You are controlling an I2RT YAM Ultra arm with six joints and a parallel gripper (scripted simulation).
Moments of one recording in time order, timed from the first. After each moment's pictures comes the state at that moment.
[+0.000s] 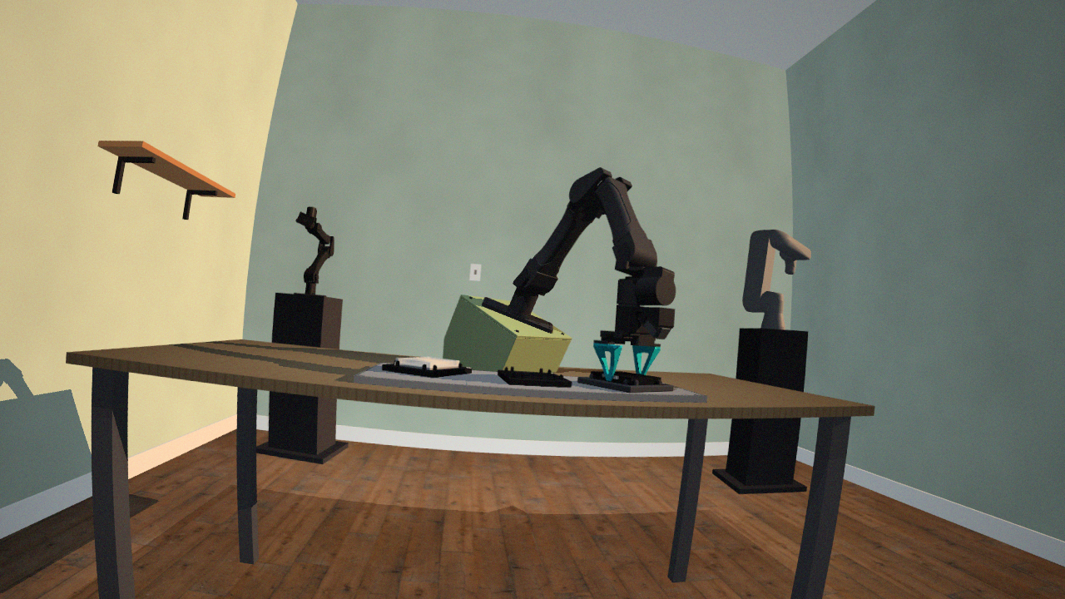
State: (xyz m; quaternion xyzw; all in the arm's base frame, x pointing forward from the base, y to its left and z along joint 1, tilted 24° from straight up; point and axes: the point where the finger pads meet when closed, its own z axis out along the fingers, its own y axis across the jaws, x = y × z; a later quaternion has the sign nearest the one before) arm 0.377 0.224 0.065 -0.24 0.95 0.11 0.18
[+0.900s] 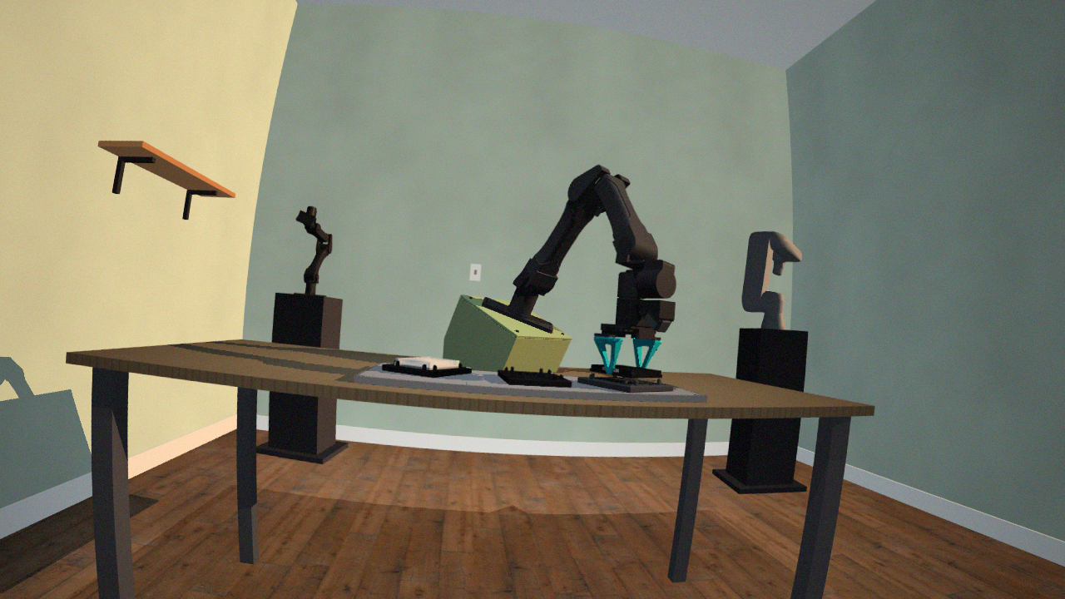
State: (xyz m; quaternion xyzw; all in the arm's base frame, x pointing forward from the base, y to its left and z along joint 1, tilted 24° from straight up) arm 0.371 0.220 0.077 -0.24 0.95 0.11 0.17
